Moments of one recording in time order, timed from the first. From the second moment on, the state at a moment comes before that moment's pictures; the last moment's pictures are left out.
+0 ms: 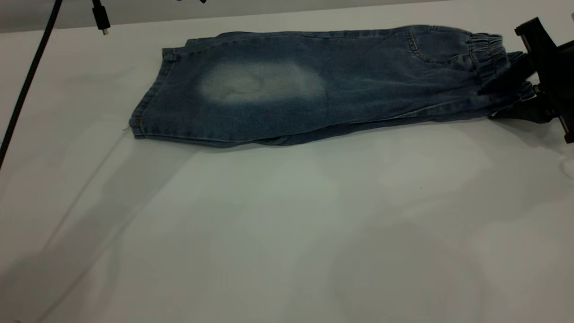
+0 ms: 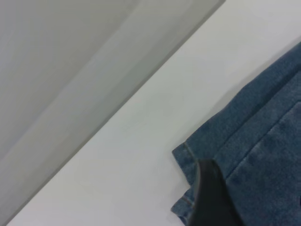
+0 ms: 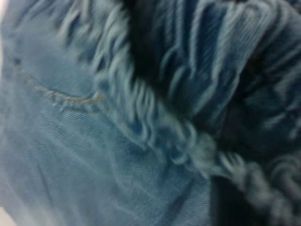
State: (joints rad) left arm -0.36 2.09 -1.38 0.86 0.19 -0.32; right arm -0.19 2.27 -0.96 1.74 0.60 -0.94
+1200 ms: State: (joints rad) left arm -0.66 2.34 -1.40 0.86 -0.11 -0.44; right arm -0.19 1.94 -0.97 1.74 1.20 -1.13
